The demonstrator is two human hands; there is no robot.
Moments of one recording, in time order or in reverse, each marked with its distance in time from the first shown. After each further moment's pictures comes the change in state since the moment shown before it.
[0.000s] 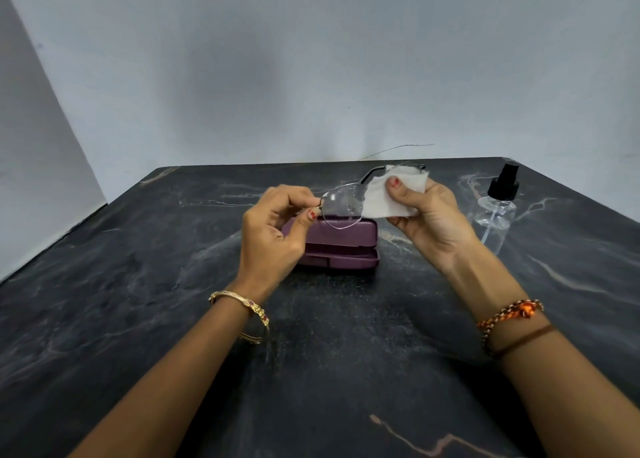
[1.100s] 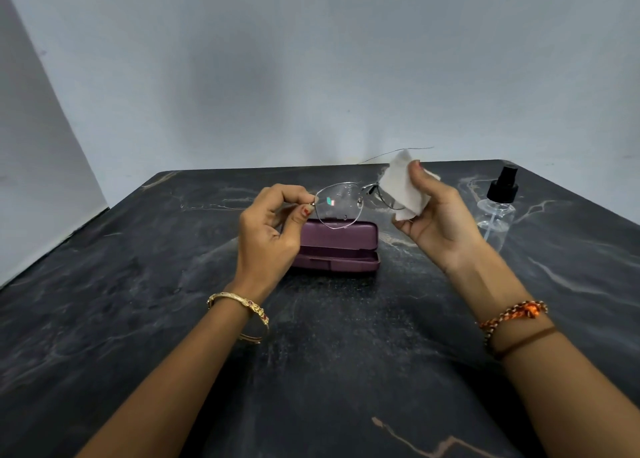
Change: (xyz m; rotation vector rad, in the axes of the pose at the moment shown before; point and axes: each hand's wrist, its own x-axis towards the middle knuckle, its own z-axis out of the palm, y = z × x) left_hand 0.003 -0.002 -0.003 0.014 0.043 0.002; right_hand -0.001 -0.006 -0.001 0.096 0.066 0.055
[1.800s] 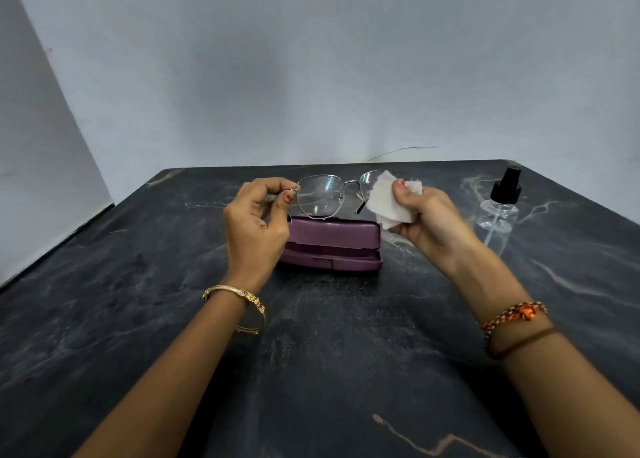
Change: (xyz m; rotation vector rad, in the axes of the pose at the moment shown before) left_hand 0.006 -0.003 -0.007 0.106 0.165 -0.055; right_hand 0.005 0.006 0.001 -0.254 -0.046 0.030
